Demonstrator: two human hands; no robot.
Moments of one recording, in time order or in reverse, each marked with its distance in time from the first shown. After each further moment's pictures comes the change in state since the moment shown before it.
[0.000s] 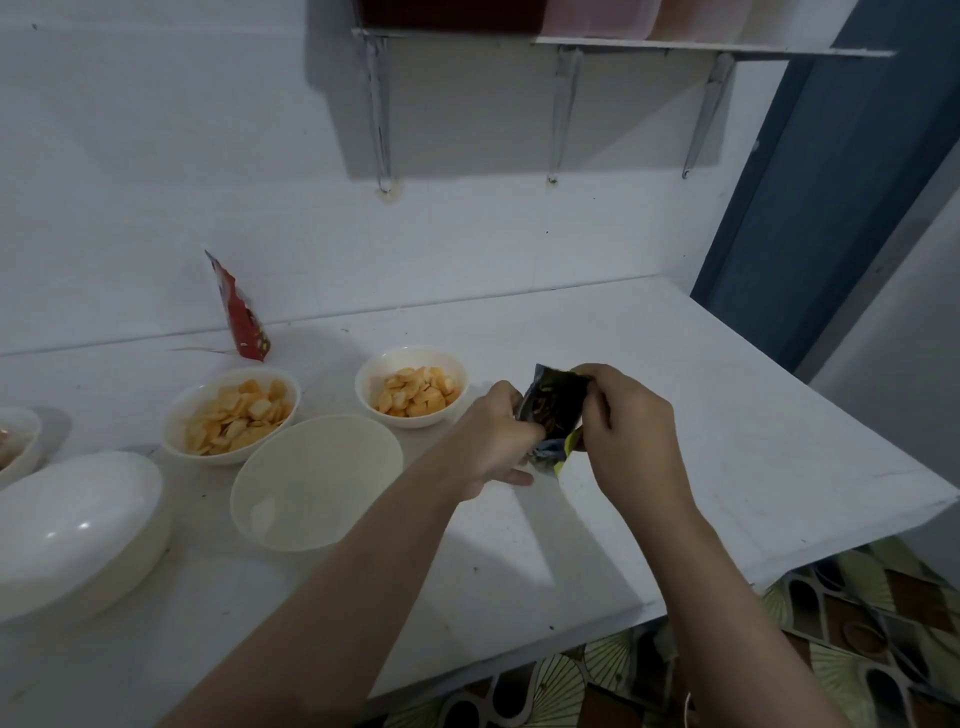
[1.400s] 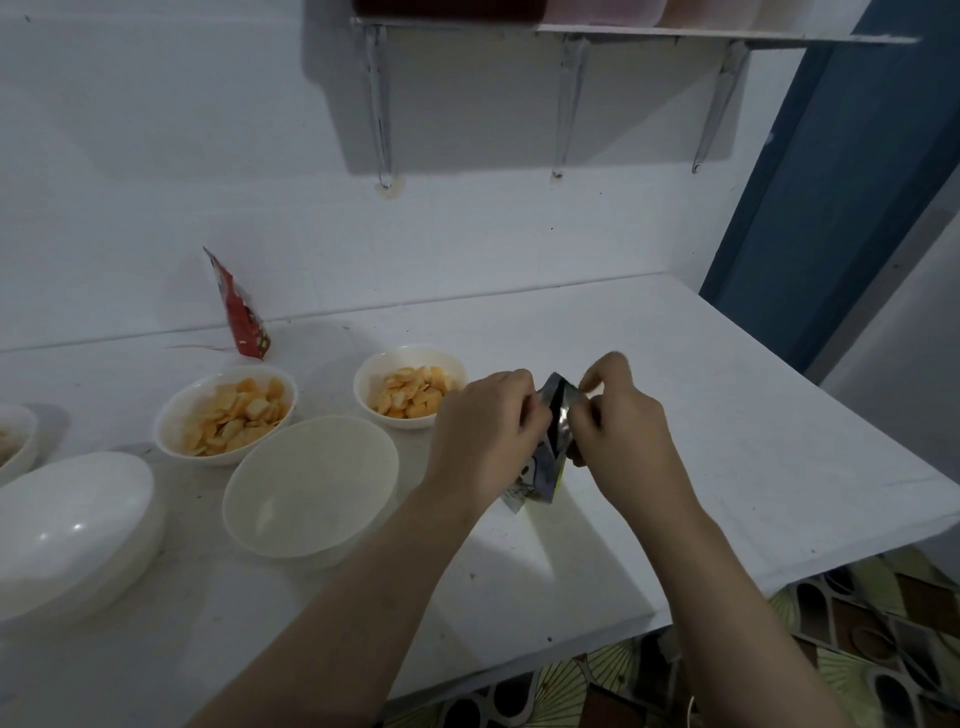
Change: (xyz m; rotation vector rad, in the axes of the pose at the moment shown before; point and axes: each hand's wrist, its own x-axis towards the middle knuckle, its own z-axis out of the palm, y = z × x) left_hand 0.007 -0.011 0.003 0.749 0.502 0.625; right_hand 0.009 0.012 0.003 0.066 -0.154 0.047
